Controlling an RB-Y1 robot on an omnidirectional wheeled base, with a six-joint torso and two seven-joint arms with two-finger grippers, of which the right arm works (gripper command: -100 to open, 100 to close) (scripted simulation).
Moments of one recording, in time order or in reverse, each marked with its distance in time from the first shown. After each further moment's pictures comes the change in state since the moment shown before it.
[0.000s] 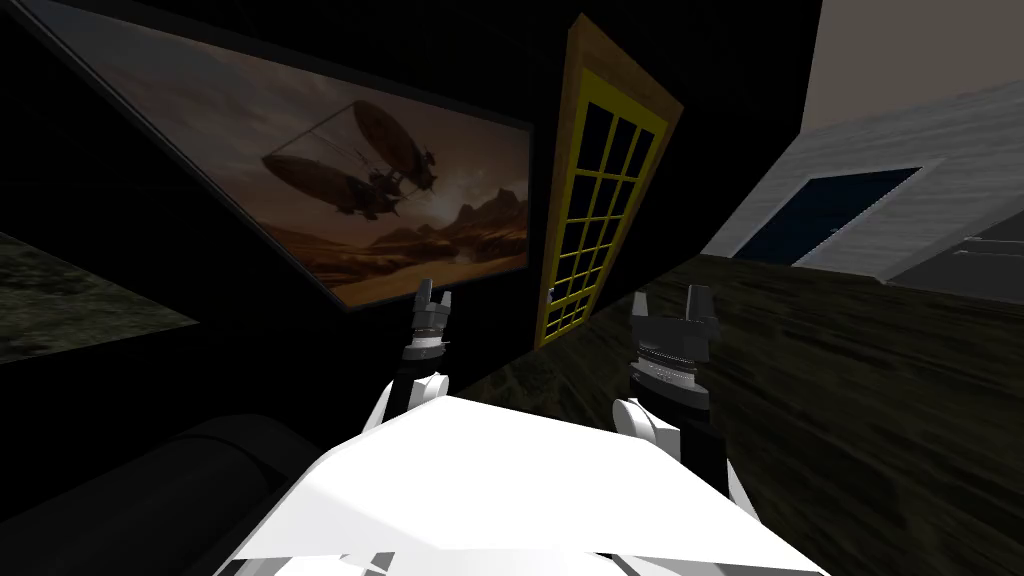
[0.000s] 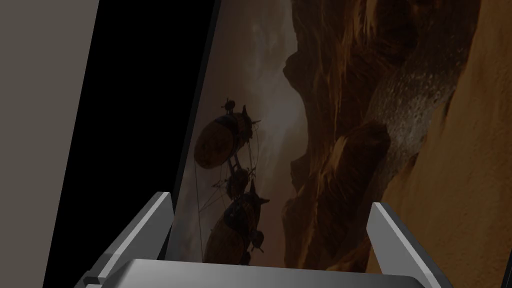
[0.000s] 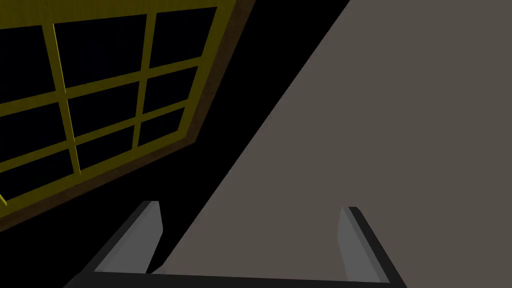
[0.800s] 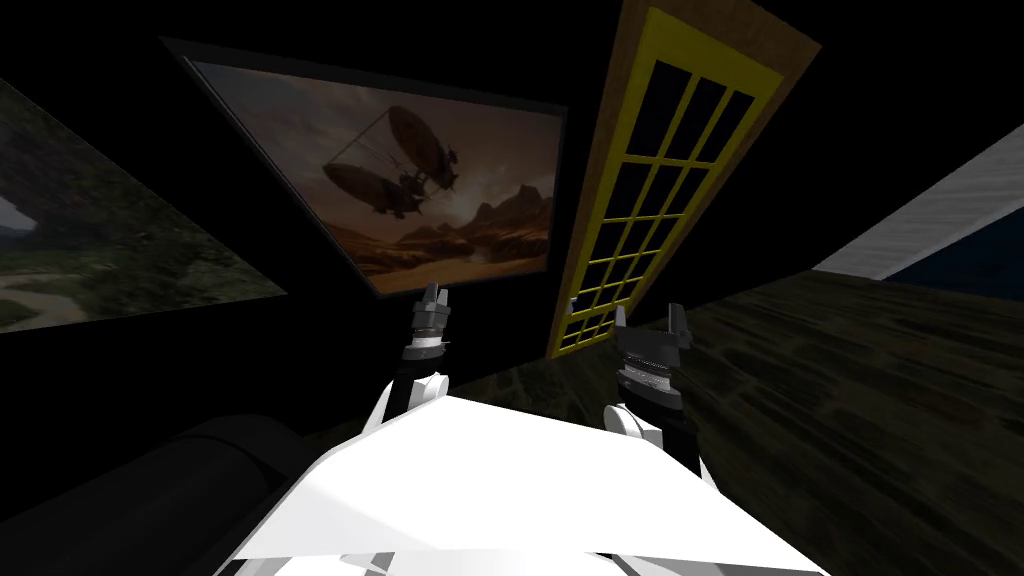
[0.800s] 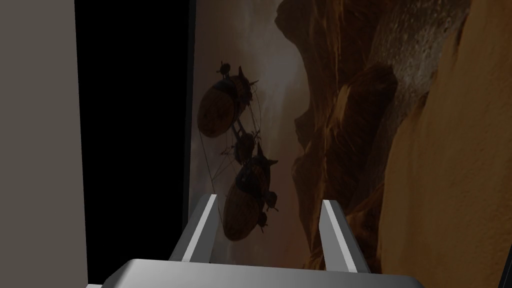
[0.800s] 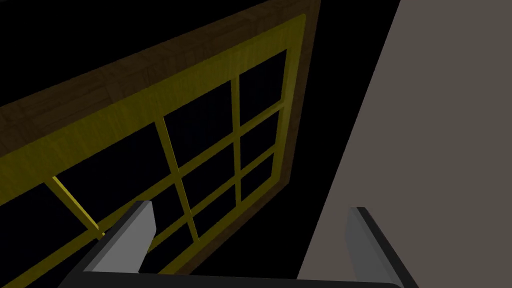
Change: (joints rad) arm 0.014 -0.044 0.044 0.150 -0.104 -0.084 -0.127
